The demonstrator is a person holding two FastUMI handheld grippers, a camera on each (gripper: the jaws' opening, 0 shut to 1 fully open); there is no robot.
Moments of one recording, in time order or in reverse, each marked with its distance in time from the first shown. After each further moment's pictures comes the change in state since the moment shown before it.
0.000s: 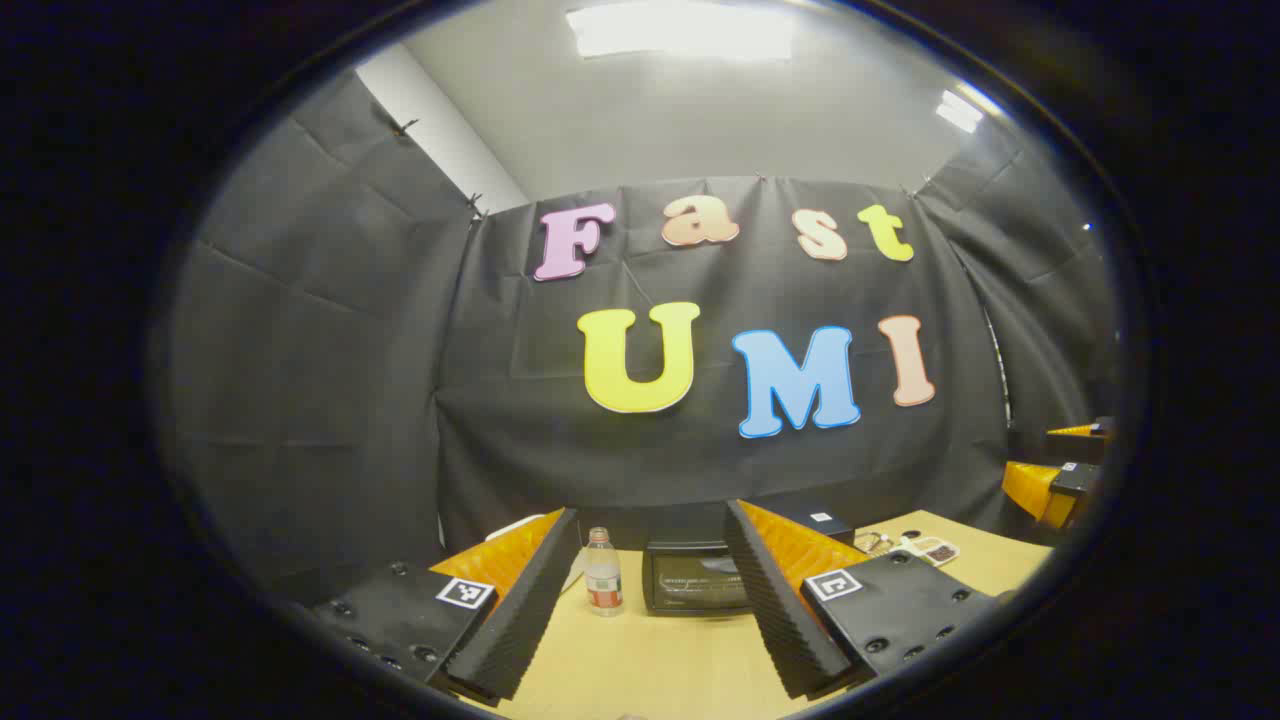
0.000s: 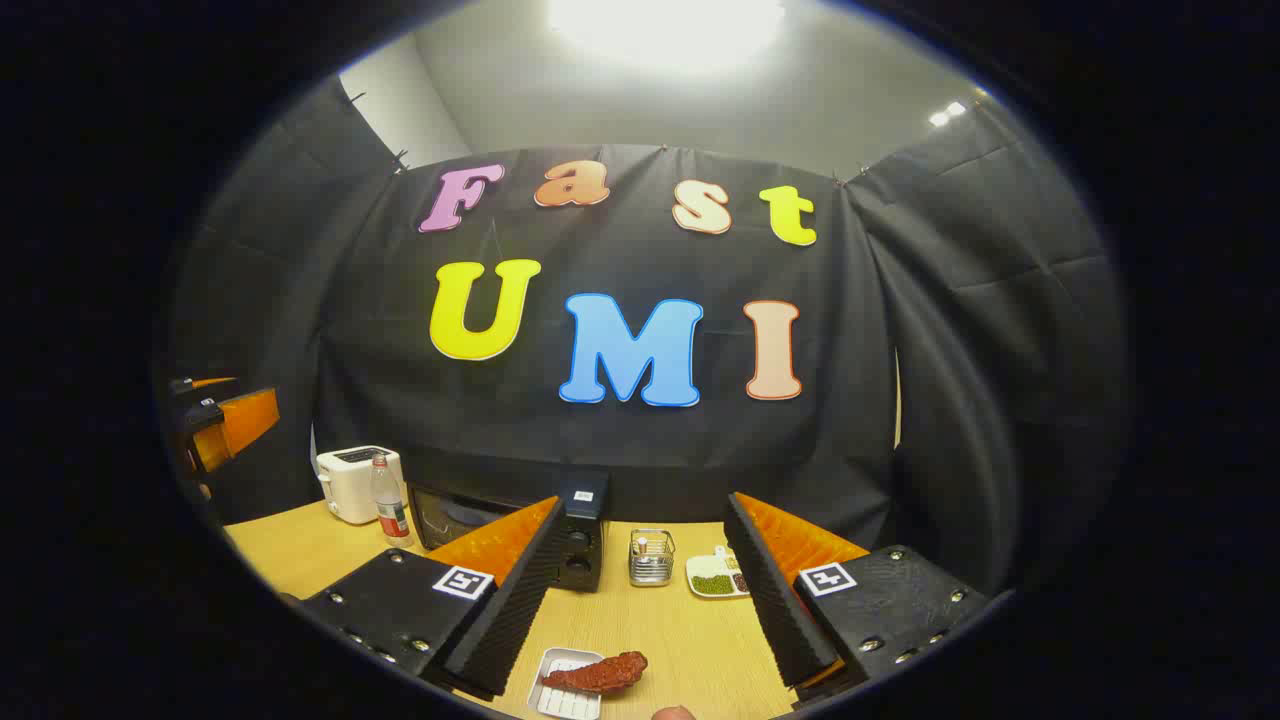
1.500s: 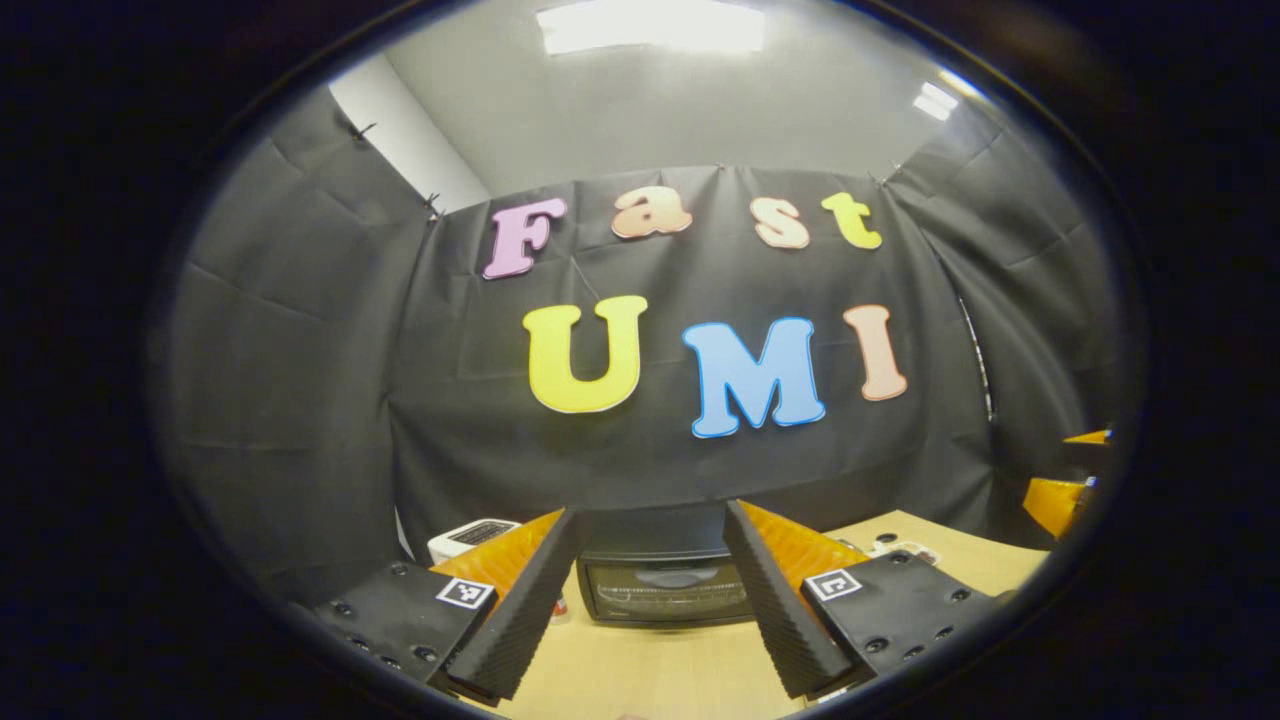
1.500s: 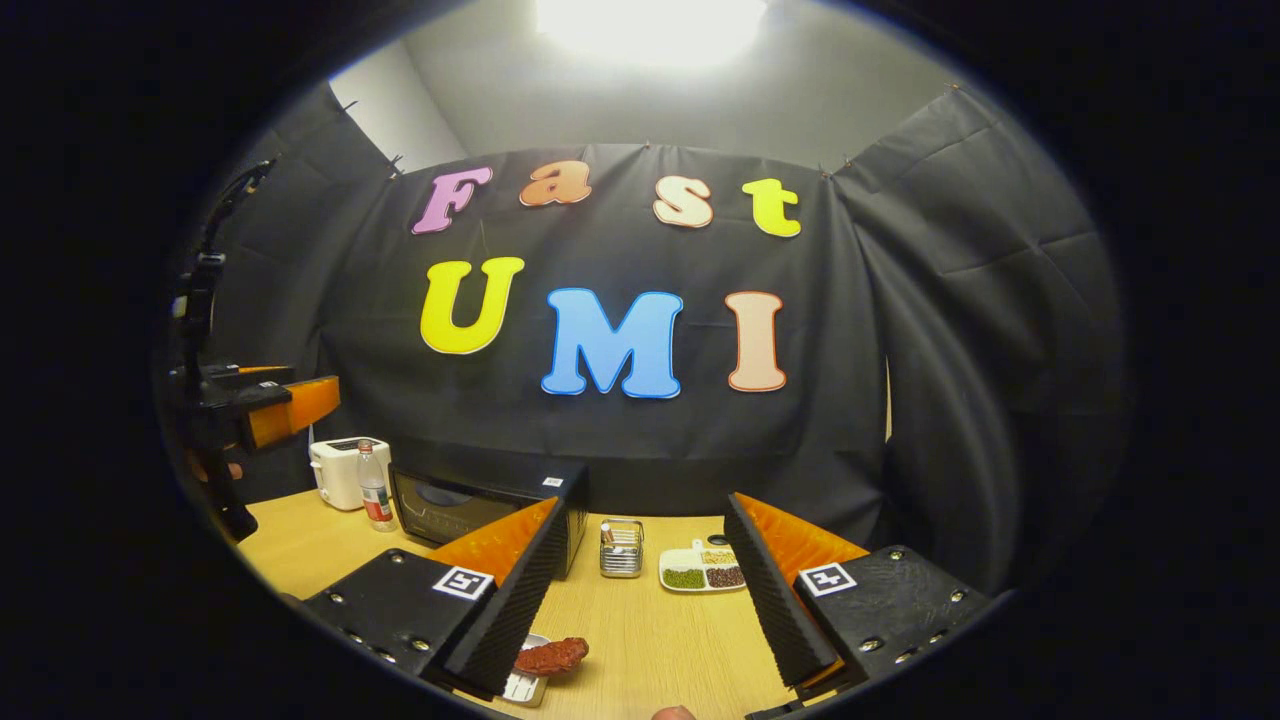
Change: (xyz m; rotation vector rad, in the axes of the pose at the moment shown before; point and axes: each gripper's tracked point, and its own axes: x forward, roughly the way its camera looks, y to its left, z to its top) left arm 0.061 -0.094 -0.012 0.024 0.004 -0.066; right arm 0.000 -0.060 -0.027 0.008 0.002 0.021
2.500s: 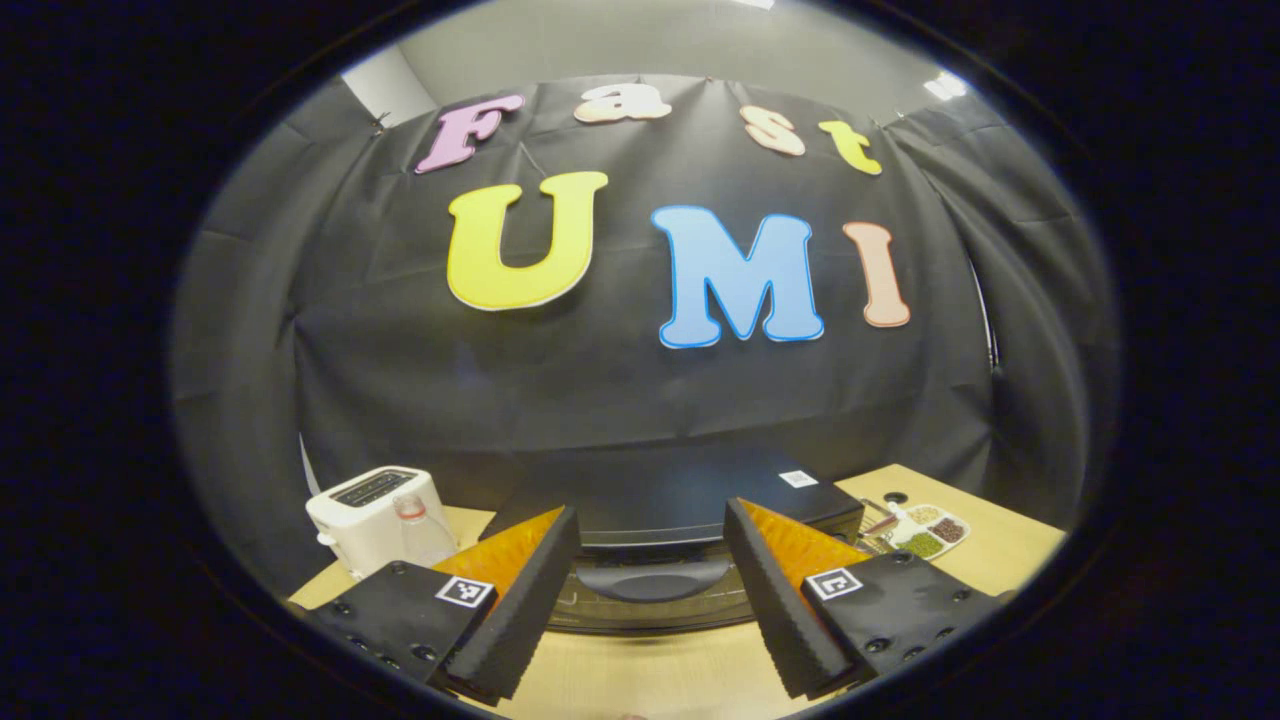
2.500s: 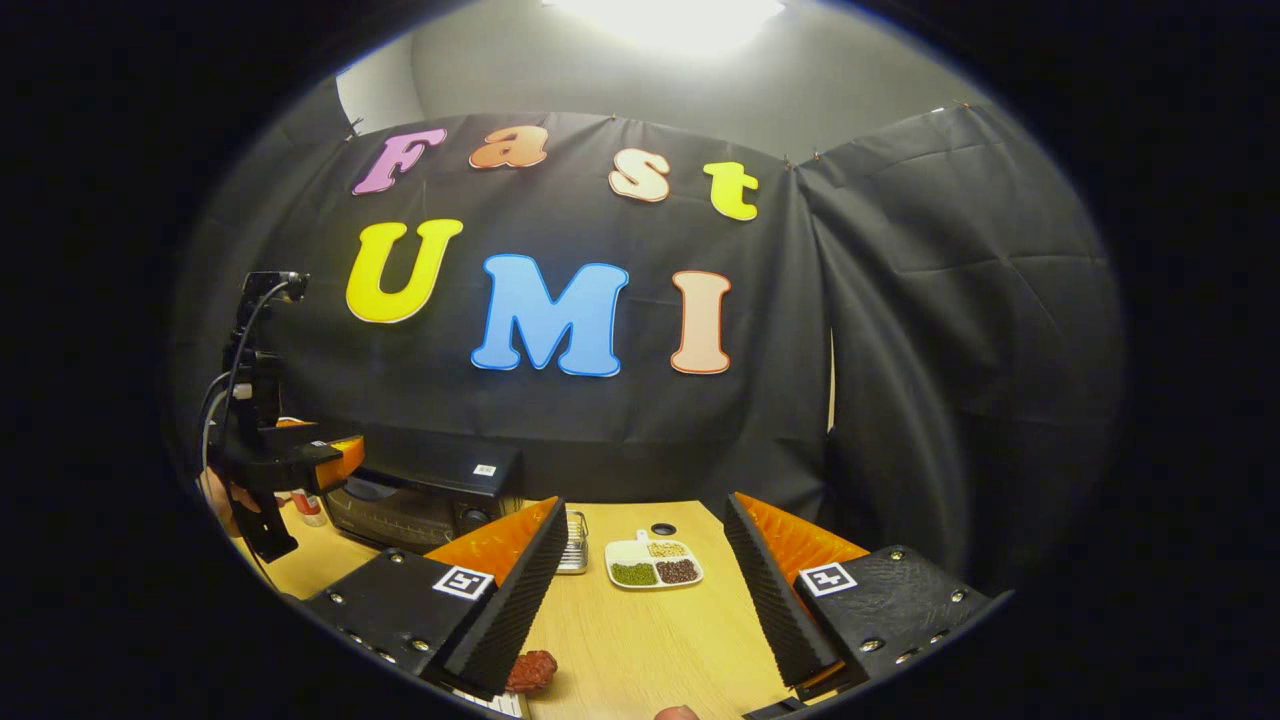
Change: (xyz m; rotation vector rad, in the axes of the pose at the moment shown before) left arm 0.182 -0.030 -0.151 -0.030 0.226 -0.169; right arm 0.039 -0.012 -0.013 -0.045 0.091 -0.229
